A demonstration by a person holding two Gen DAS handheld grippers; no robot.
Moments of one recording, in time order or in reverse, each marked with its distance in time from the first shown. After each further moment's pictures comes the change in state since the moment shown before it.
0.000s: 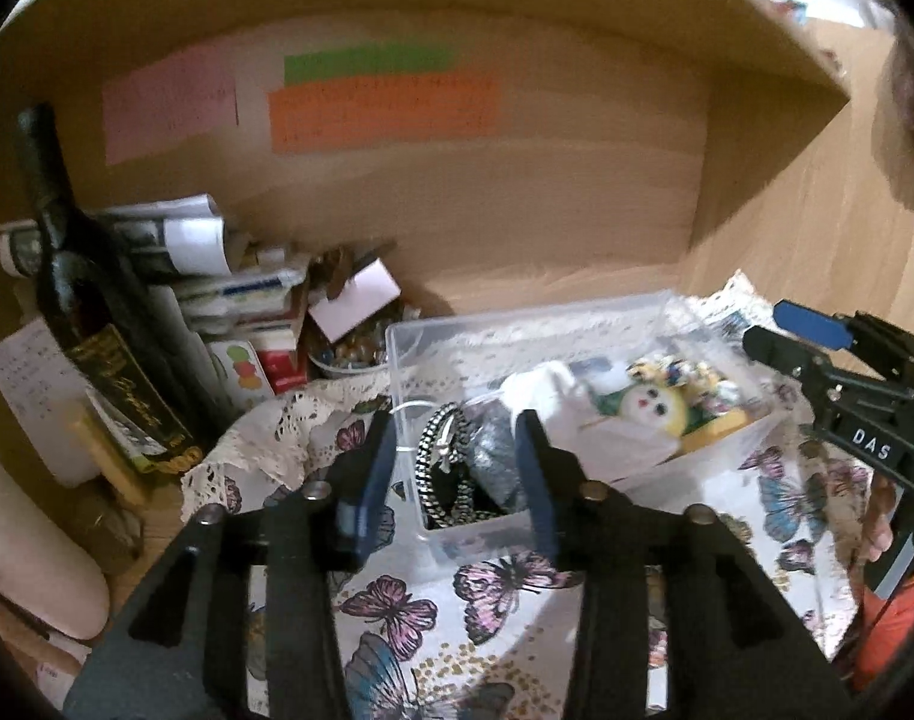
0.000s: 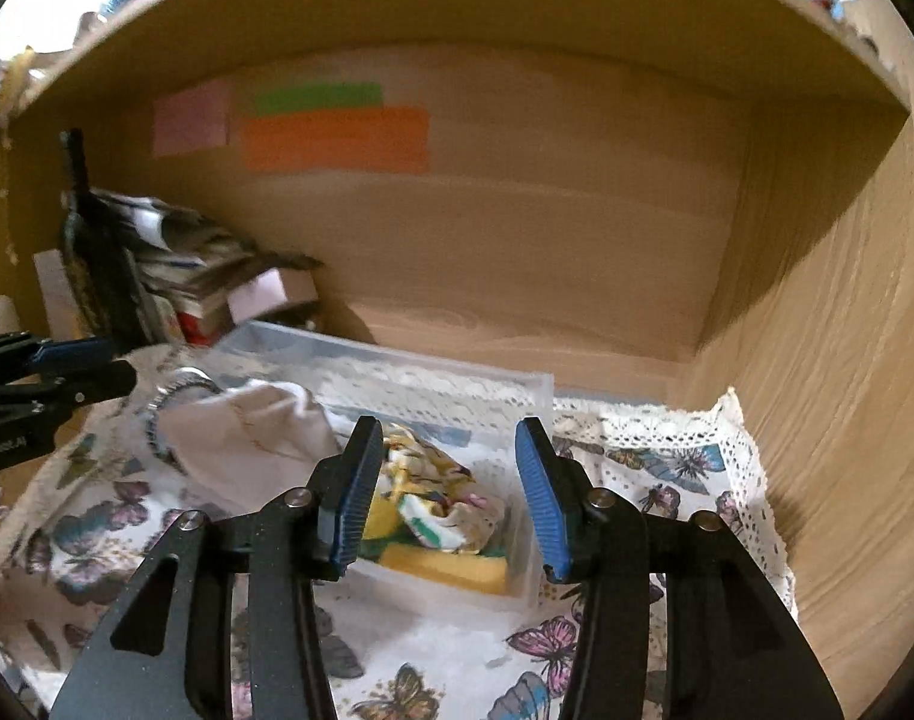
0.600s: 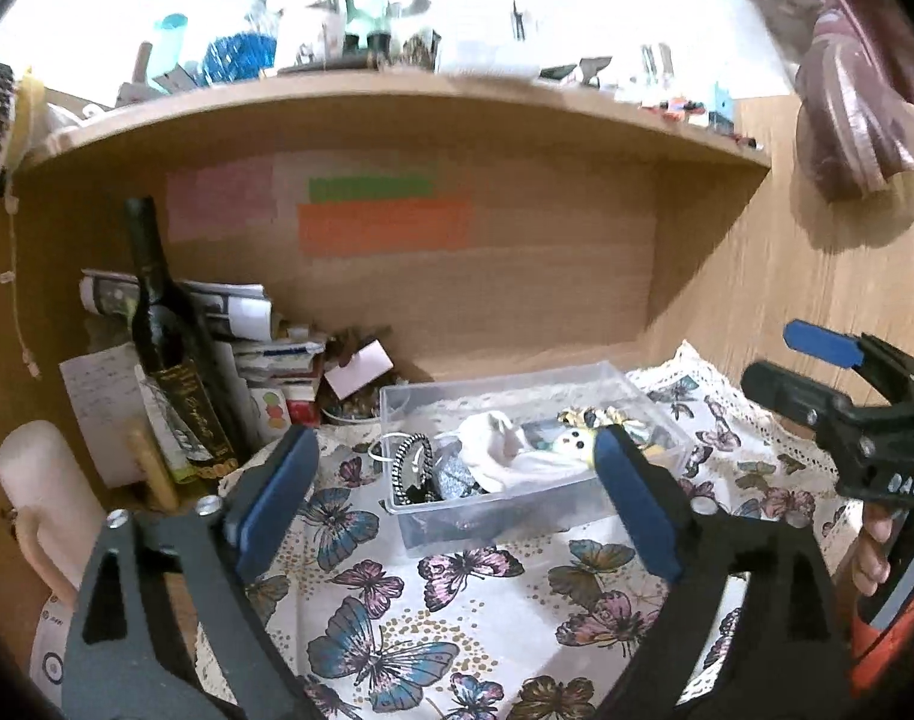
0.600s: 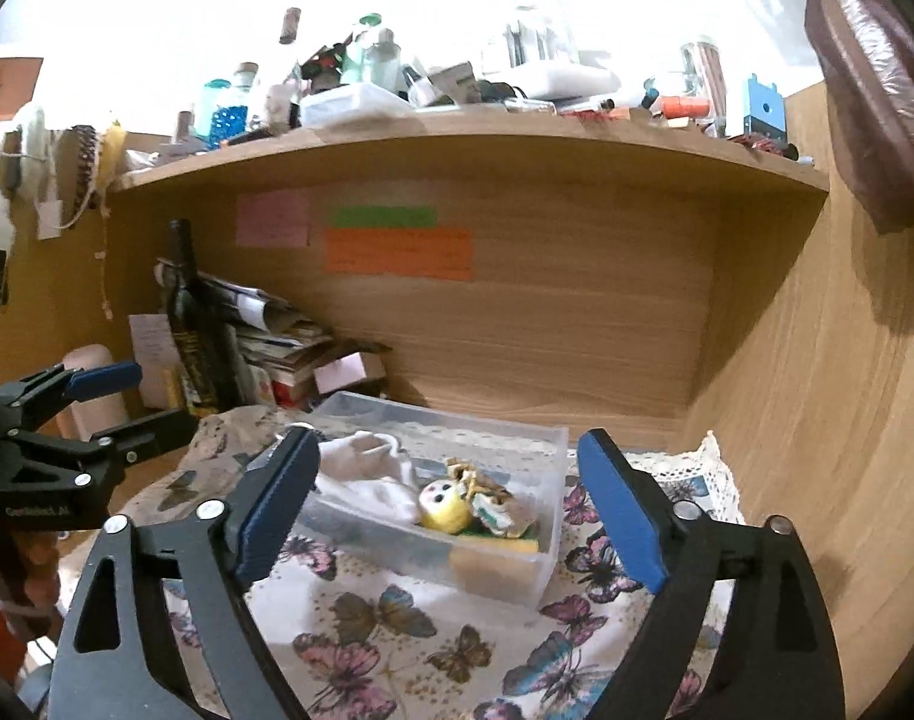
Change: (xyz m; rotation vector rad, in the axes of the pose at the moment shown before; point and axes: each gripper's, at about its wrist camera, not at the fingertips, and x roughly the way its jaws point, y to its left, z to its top) left arm -0.093 -0.029 -0.027 -0.007 -0.247 0.023; right arm -0.102 0.022 -0.012 0.012 -0.199 0.067
